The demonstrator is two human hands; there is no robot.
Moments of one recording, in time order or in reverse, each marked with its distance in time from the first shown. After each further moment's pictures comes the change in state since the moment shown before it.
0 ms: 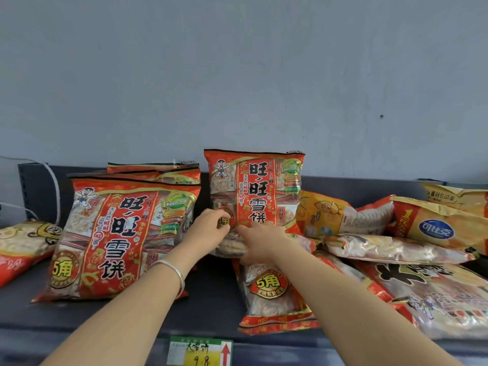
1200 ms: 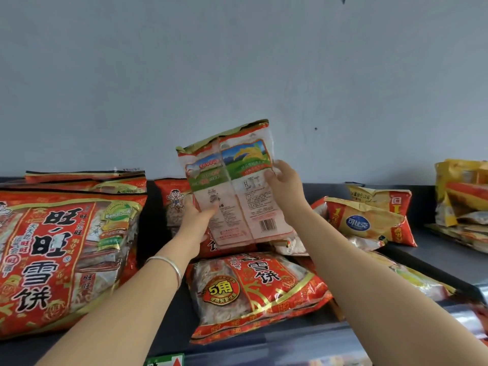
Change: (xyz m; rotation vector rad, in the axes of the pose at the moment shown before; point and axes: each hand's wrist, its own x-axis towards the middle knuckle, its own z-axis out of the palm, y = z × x) left_hand 0.020 0.074 0.031 -1.177 0.000 -0.206; right_hand -0.063 0.094 -0.076 1.193 0.765 0.342
